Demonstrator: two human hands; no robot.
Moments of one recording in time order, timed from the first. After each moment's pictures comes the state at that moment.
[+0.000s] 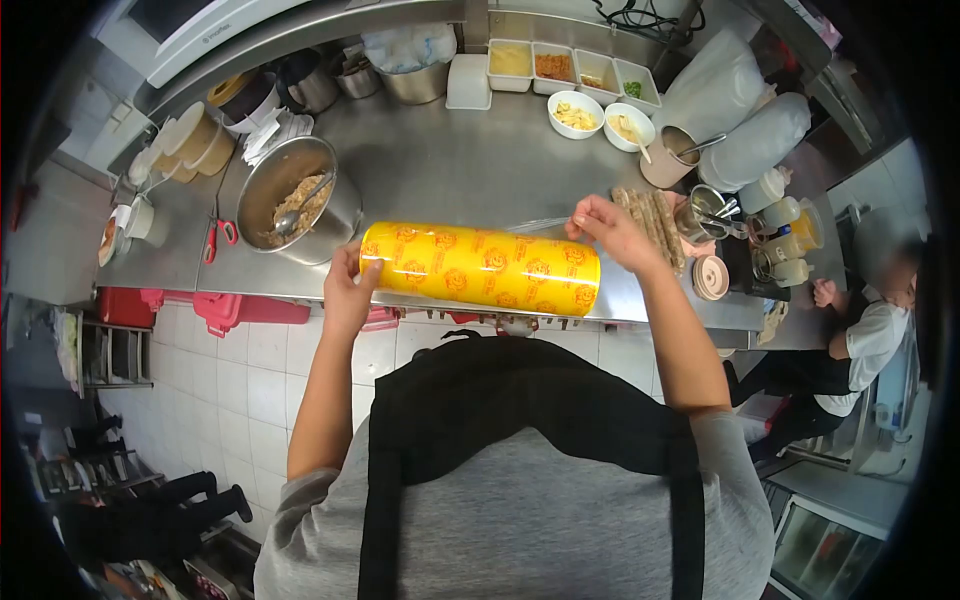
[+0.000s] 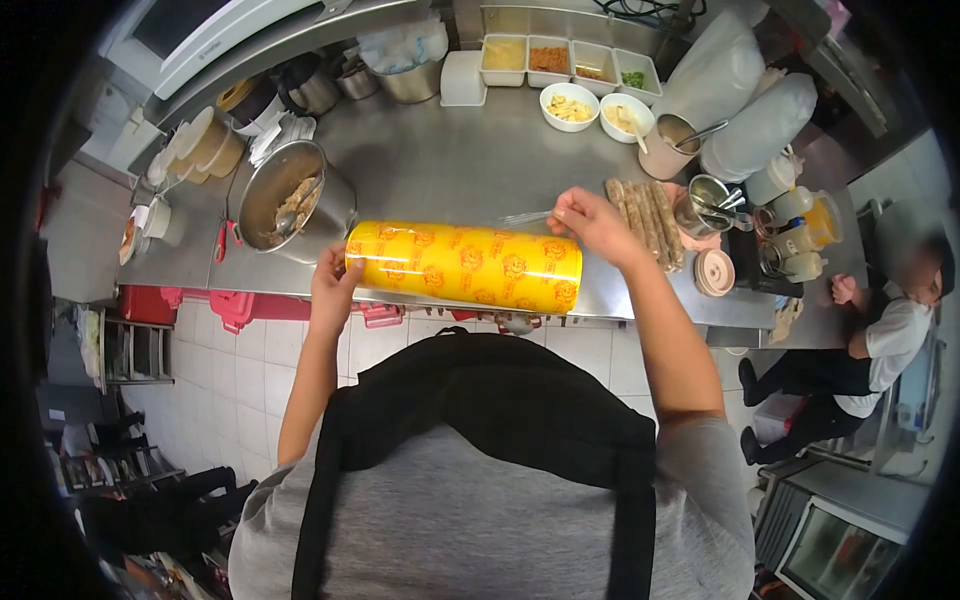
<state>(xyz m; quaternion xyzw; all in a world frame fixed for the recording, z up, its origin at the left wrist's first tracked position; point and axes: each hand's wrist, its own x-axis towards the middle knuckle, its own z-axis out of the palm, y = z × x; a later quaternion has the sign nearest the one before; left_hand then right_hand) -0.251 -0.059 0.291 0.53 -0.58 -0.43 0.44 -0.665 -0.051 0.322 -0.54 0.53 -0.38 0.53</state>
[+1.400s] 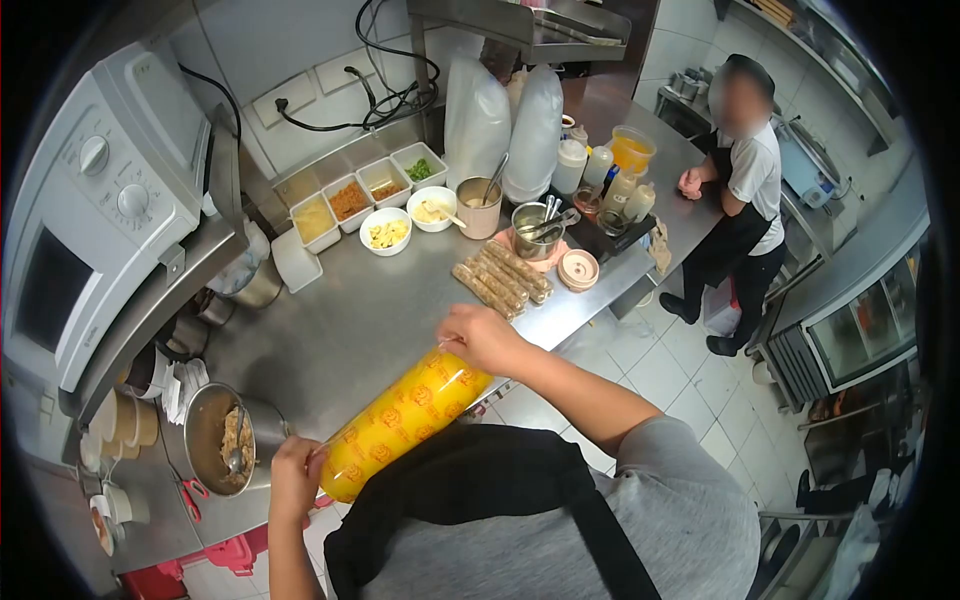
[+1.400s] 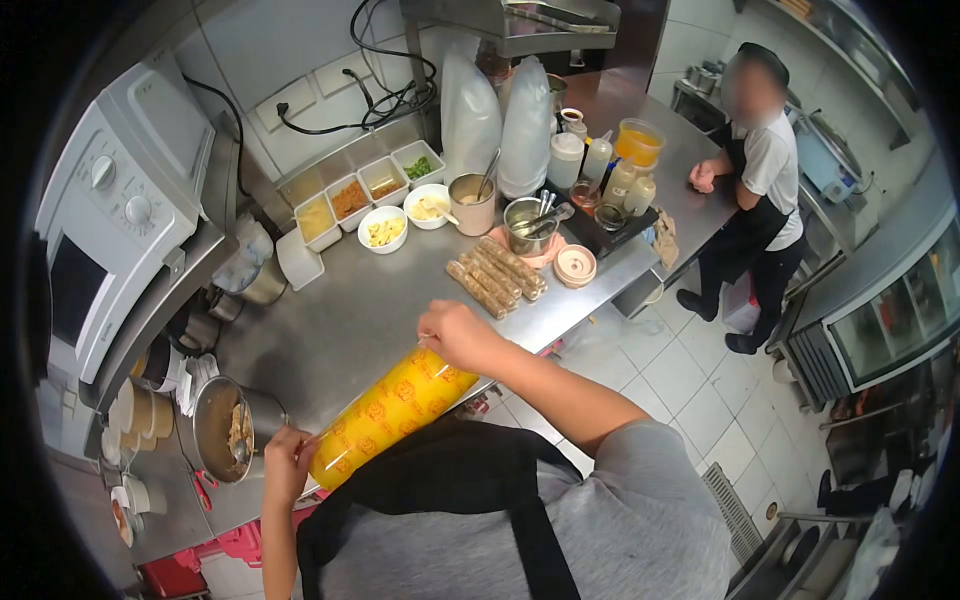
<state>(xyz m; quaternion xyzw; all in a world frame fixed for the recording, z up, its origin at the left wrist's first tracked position) -0.259 -0.093 0.384 0.32 -0.91 -0.22 0.15 -0.622 0.008 0.372 -0.65 0.65 -0.36 0.15</state>
